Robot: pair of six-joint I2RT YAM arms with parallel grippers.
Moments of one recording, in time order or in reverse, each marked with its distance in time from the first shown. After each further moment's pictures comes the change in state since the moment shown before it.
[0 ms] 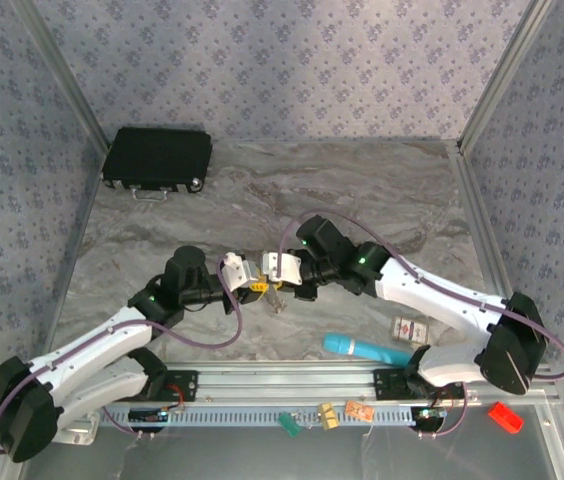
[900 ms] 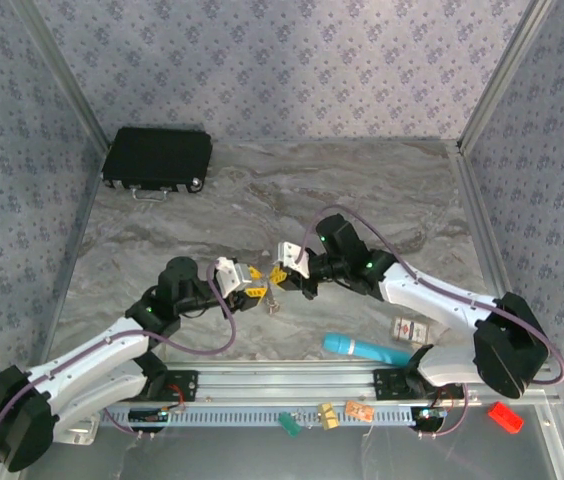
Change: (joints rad) left arm 0.000 -0.073 -0.097 0.109 -0.042 -0.093; right arm -0.130 -0.014 -0.196 0.359 -0.296 0.146
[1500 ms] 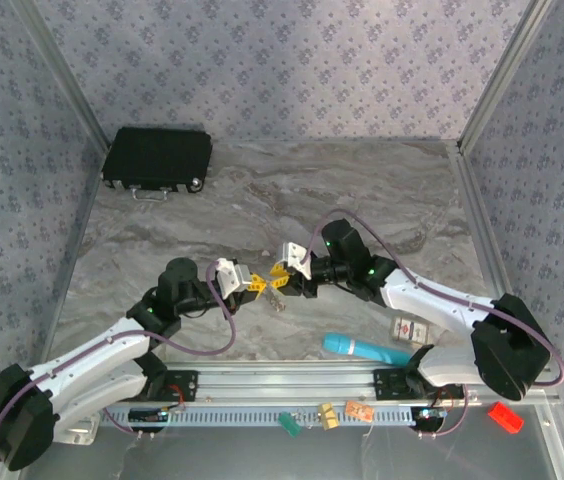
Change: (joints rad) left arm -0.002 0.008 -0.030 0.077 0.036 -0.016; right arm -0.015 -0.010 -0.108 0.212 -0.056 0.097
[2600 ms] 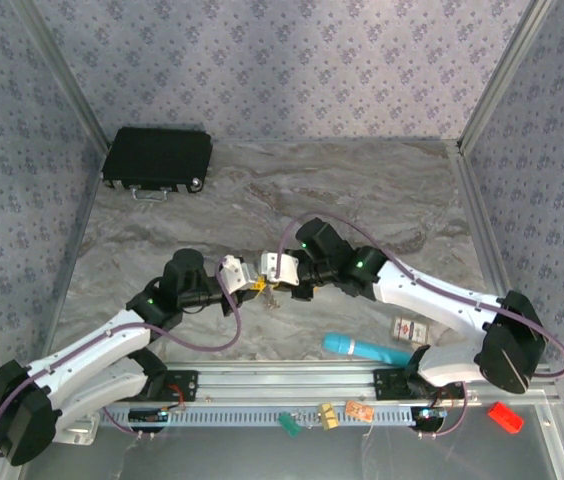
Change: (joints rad) left arm 0.000 0.037 0.106 -0.190 -0.020 0.120; right arm 0.137 0.014 0.229 -0.423 0.332 -0.207
